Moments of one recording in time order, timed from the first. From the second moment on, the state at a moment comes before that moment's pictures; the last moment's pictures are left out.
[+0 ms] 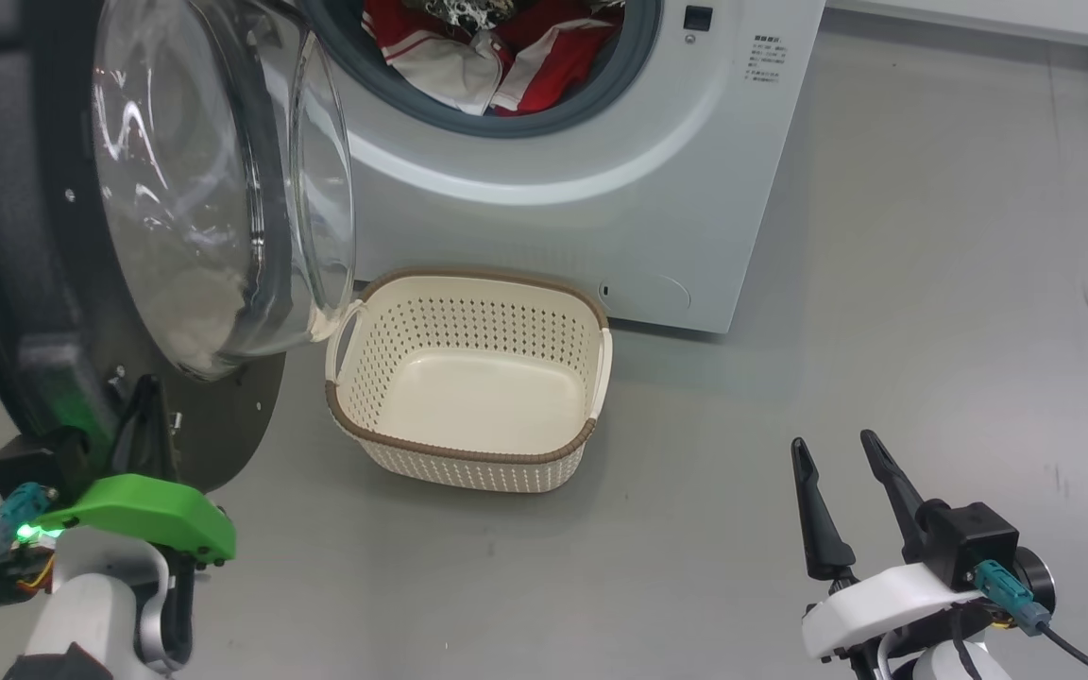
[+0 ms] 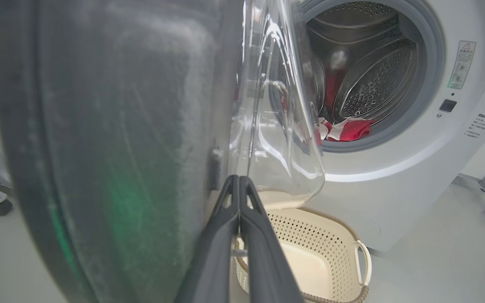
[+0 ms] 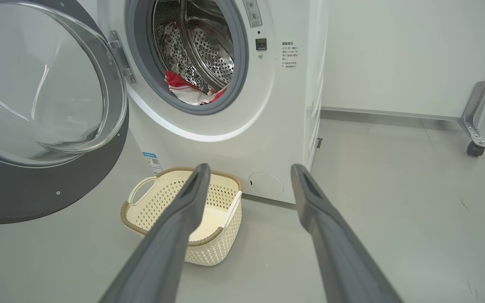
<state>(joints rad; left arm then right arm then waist) -0.27 0.08 -0.03 0.43 -0.41 0.03 -0.13 0.01 -0.11 0.29 0.17 0.36 0.02 -0.25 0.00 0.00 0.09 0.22</state>
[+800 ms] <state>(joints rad) -0.38 0.18 0.21 0.45 -0.54 0.07 -0.17 -0.08 -0.16 0.29 0.13 0.31 0.02 -0.20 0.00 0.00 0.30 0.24</state>
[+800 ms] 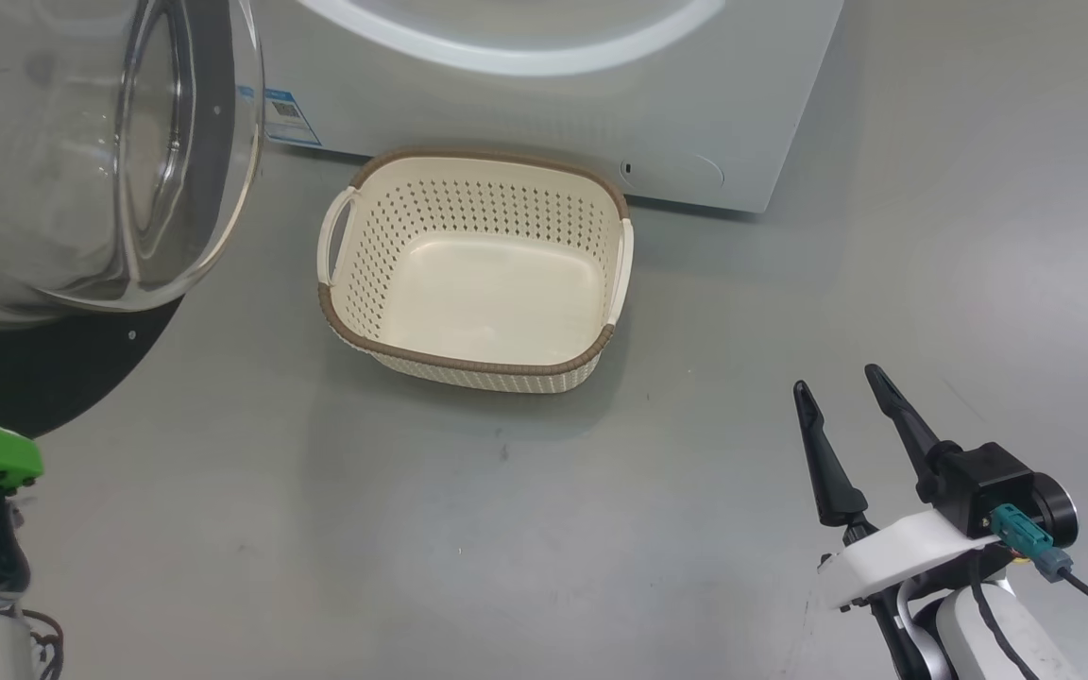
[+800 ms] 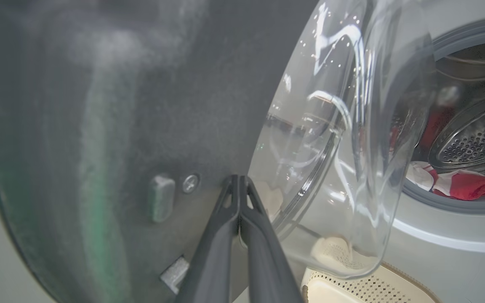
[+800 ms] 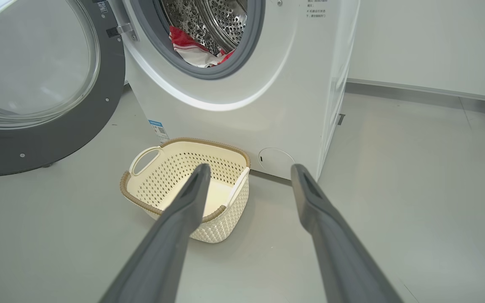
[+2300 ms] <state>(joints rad) -0.53 0.29 0.23 0.67 -0.54 0.01 -0.23 -0.12 -0.18 0.29 0.13 0.30 0.02 -0.19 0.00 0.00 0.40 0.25</state>
